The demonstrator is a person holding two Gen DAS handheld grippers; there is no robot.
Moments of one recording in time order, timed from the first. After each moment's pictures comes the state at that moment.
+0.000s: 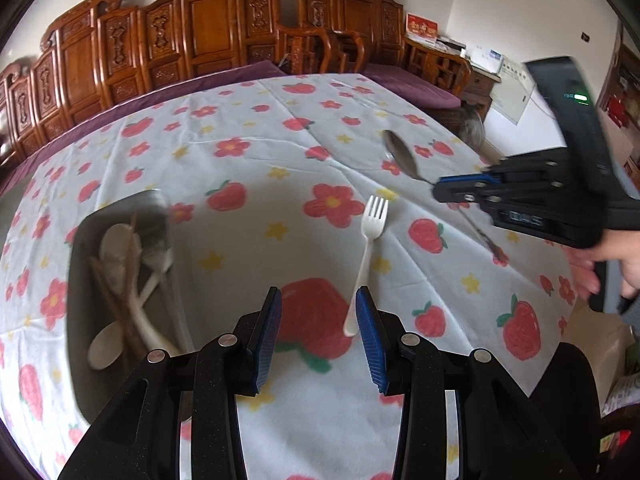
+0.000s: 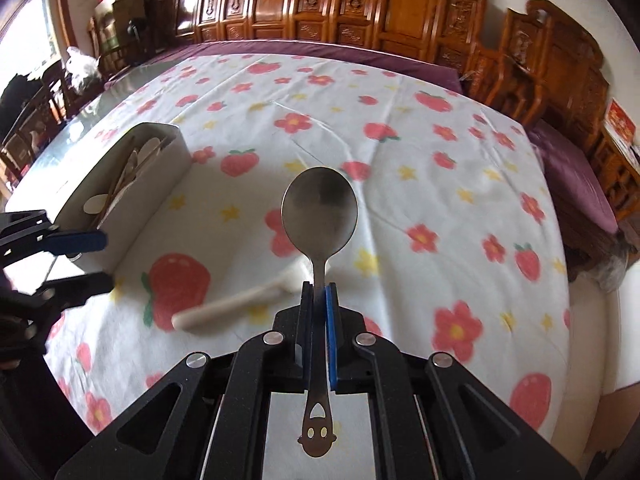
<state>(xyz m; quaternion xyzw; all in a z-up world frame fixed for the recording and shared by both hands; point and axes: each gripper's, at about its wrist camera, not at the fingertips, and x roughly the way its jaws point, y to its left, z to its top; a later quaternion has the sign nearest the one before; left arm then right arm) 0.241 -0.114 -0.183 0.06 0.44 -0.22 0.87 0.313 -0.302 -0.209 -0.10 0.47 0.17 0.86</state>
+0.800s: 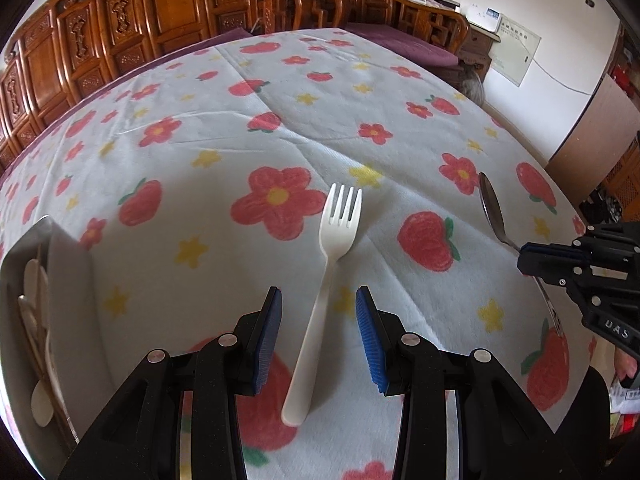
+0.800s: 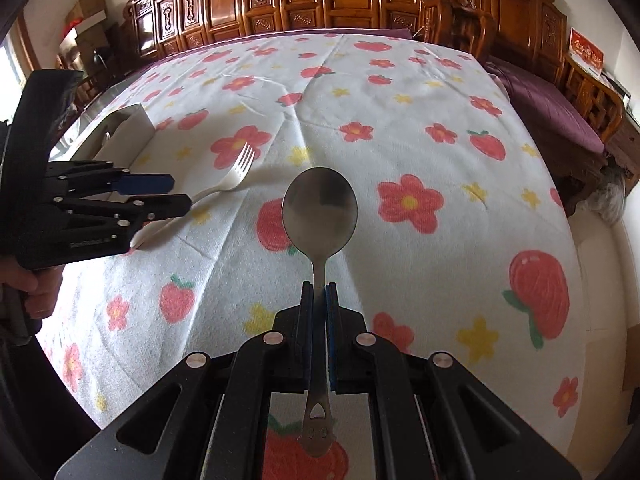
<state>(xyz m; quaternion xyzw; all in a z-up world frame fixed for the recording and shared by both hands) 0.296 -0.195 -0.238 0.10 0.49 -0.23 0.83 0.260 -0.375 -0.260 -0.02 0.49 0.13 0.86</state>
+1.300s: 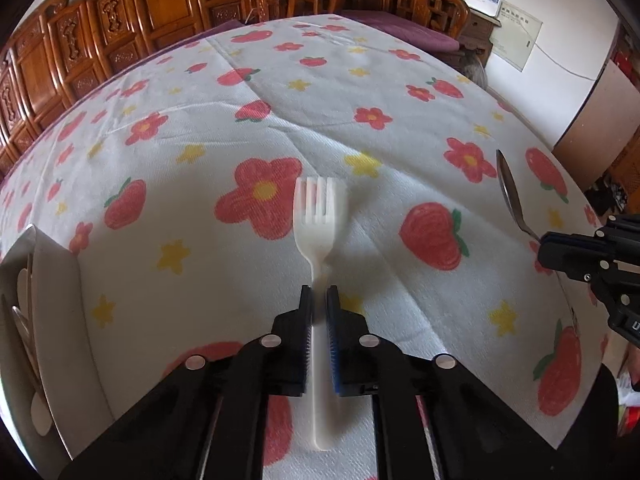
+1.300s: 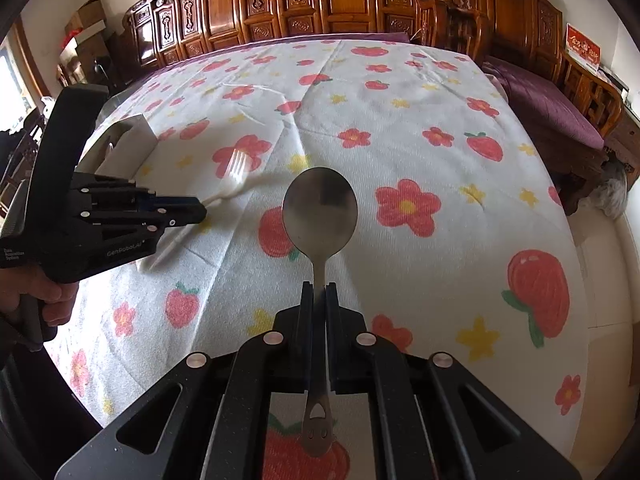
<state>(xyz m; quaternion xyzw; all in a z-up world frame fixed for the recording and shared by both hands) 0.301 -0.206 -0.249 0.12 0.50 -0.23 0.82 0.258 -0.379 -0.253 -0.01 0.48 0.13 0.87</state>
